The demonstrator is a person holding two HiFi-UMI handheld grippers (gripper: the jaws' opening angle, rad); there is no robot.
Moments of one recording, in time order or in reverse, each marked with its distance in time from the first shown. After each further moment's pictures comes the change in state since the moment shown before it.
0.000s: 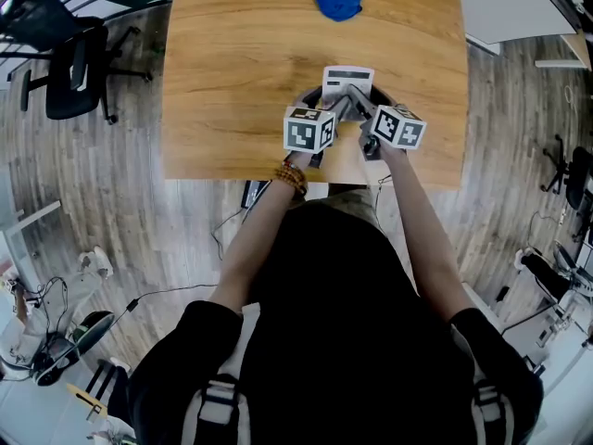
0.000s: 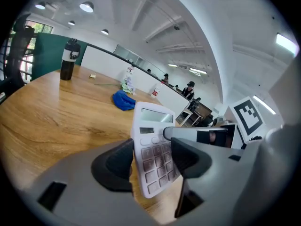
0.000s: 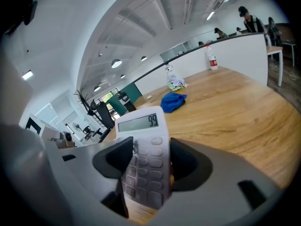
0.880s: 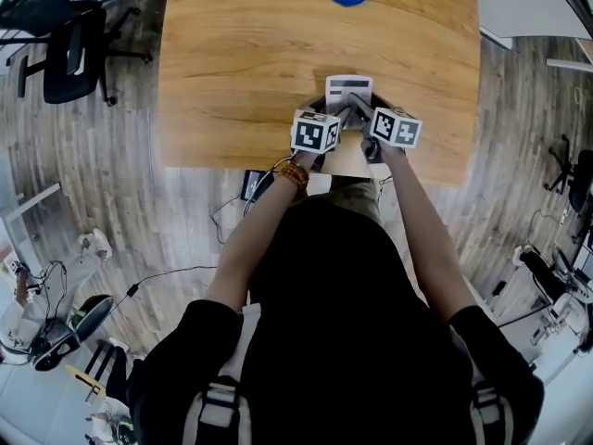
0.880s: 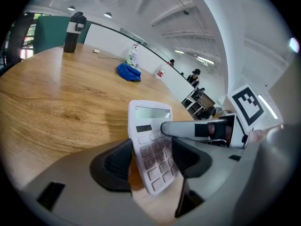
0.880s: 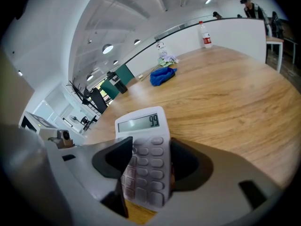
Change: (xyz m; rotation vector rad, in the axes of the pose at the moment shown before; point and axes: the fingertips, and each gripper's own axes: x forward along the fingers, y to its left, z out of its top) left arm 0.025 0.015 -0.093 -0.063 0.185 0.024; right arm 0.017 -0.038 -0.079 0.040 0.196 -0.045
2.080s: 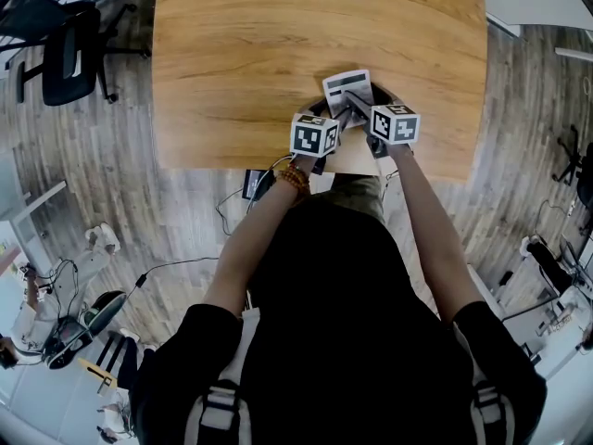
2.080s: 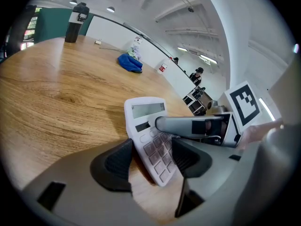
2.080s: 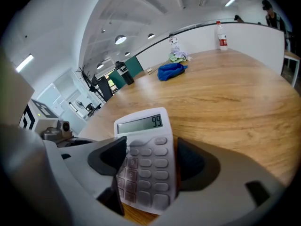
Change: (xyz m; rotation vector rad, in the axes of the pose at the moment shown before) left arm 0.012 0.001 -0.020 -0.038 0.044 -0.001; right arm 0.019 -0.012 -0.009 -0.164 0.058 0.045
